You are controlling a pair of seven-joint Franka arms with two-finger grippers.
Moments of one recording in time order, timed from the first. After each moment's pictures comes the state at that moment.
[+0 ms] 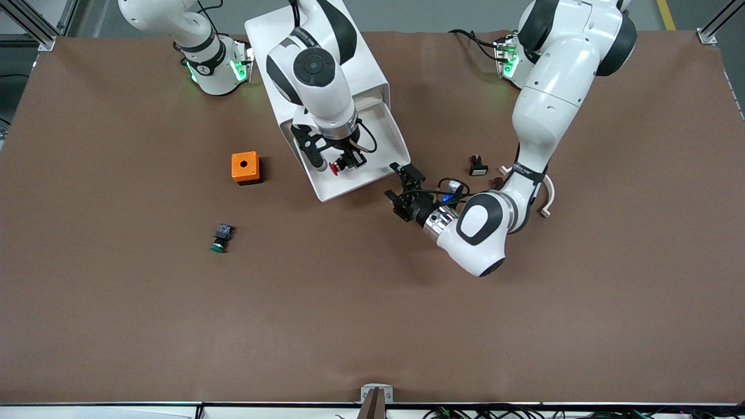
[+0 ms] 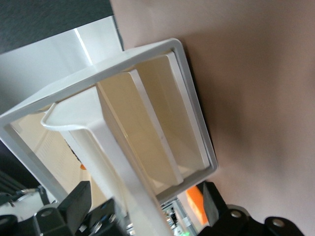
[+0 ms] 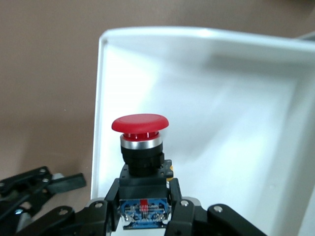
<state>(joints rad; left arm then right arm) -0.39 0.94 -0.08 -1.28 -1.04 1.46 -1.92 0.91 0.29 -0.10 -1.87 0.18 2.20 1.75</state>
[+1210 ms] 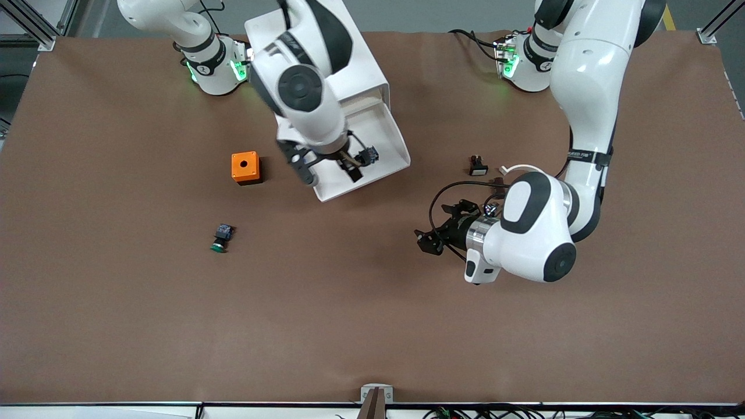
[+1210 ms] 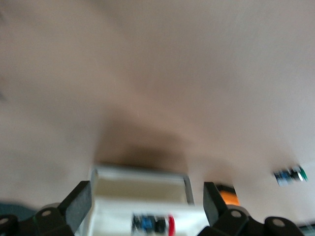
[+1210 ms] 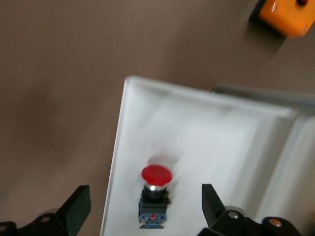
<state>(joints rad) -0.39 0.76 0.00 -1.16 -0.56 1.65 -0.95 0.76 0.34 -0.14 -1.56 0.23 1.78 1.45</state>
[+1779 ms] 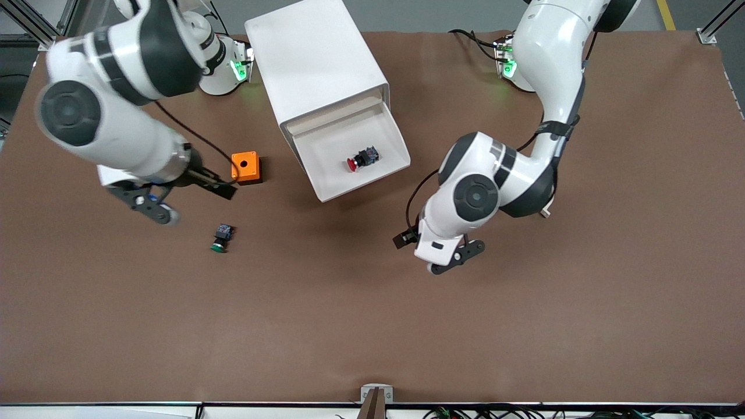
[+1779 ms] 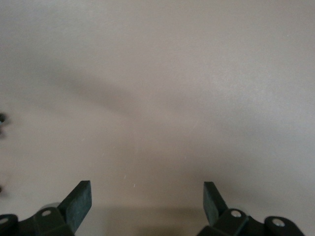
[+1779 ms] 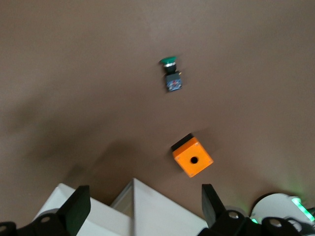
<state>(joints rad) -0.58 0.71 0.00 -1.27 -0.17 1.97 -0.95 0.39 0.24 -0.15 -1.47 0.09 1.50 0.72</state>
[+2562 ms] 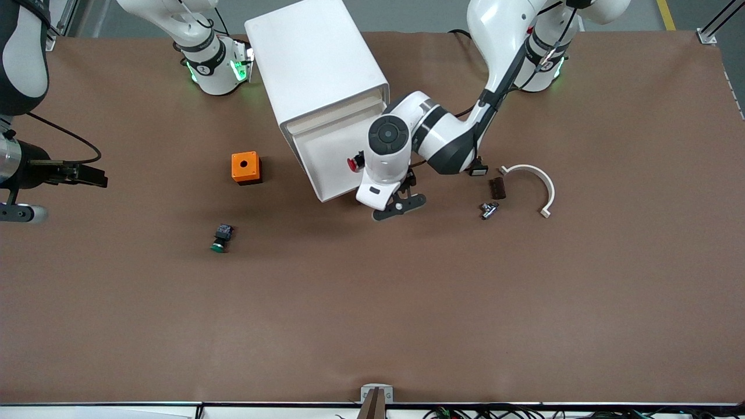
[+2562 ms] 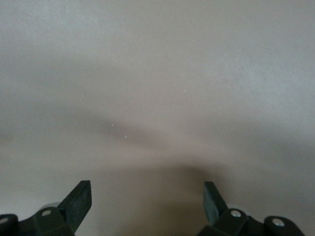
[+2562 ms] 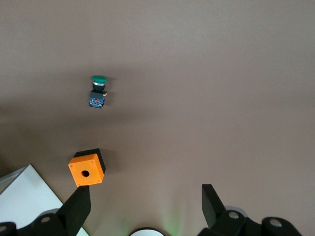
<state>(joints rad) -0.79 0.63 -0.01 -1.47 -0.07 2.06 -1.09 0.09 0.20 -0.14 -1.45 -0.04 1.43 -0.03</state>
